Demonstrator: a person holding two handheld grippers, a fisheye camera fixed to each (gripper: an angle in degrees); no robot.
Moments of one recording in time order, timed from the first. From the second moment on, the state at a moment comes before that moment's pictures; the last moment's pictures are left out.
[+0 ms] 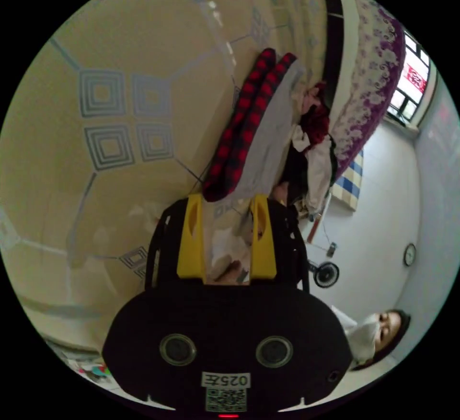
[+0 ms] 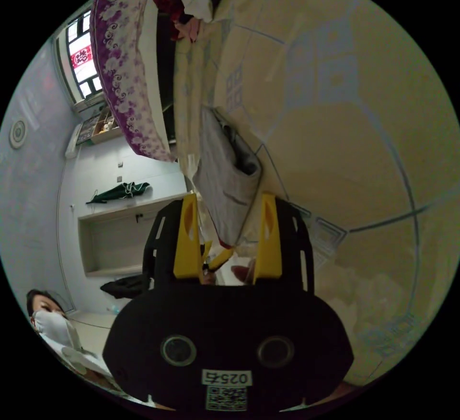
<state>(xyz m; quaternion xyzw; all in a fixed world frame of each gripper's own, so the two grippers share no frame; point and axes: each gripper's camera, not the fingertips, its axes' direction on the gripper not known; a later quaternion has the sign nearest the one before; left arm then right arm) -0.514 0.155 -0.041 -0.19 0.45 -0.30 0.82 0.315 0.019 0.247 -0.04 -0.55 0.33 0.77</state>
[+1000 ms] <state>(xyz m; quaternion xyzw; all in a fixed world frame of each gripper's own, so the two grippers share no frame) -0.632 0.473 -0.417 0.28 0.56 -0.46 0.63 0.045 -0.160 -0.061 -0.17 -0.70 -0.03 0.70</state>
